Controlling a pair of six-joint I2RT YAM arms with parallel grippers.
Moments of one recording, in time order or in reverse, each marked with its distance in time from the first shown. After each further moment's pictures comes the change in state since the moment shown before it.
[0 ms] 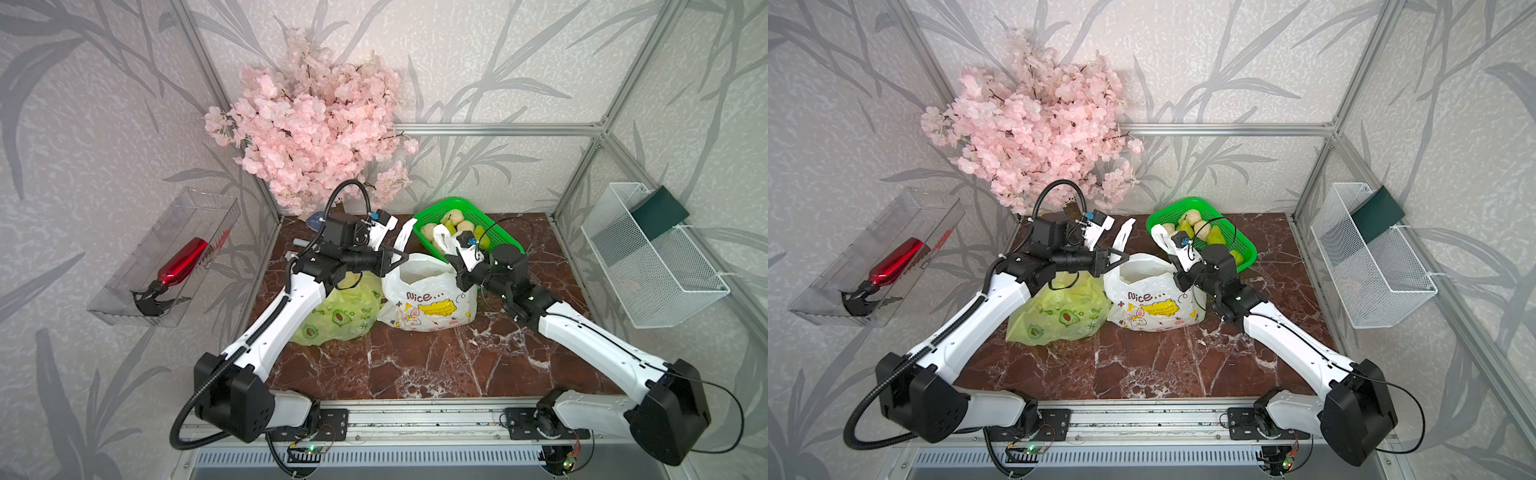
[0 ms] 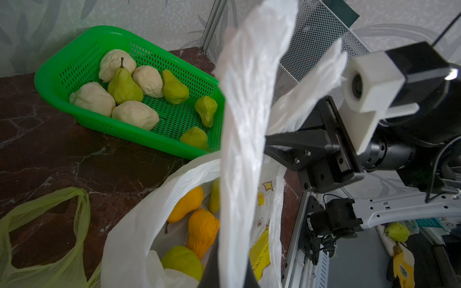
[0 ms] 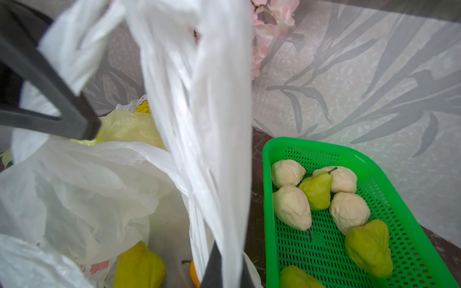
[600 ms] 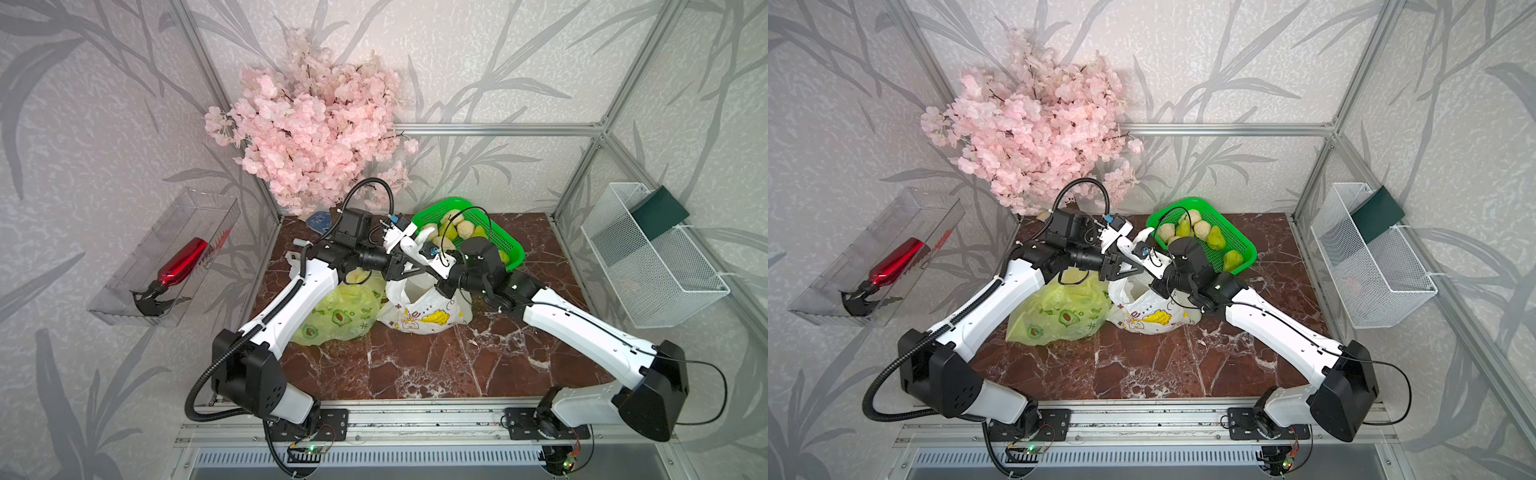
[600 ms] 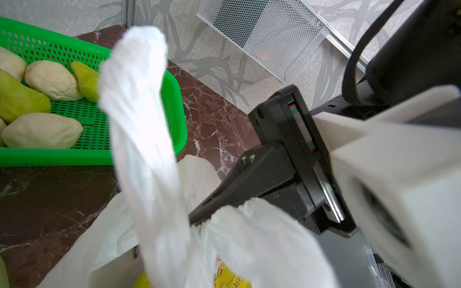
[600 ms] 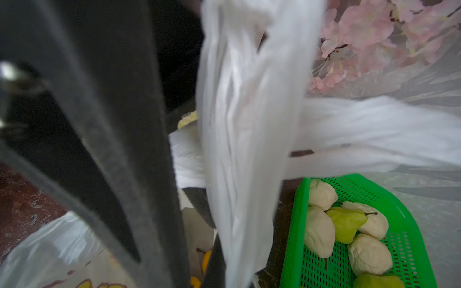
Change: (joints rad) left arm -0.034 0.074 0.070 -0.082 0.219 0.211; right arm 0.130 0.136 0.251 -0.312 -0.021 -0.181
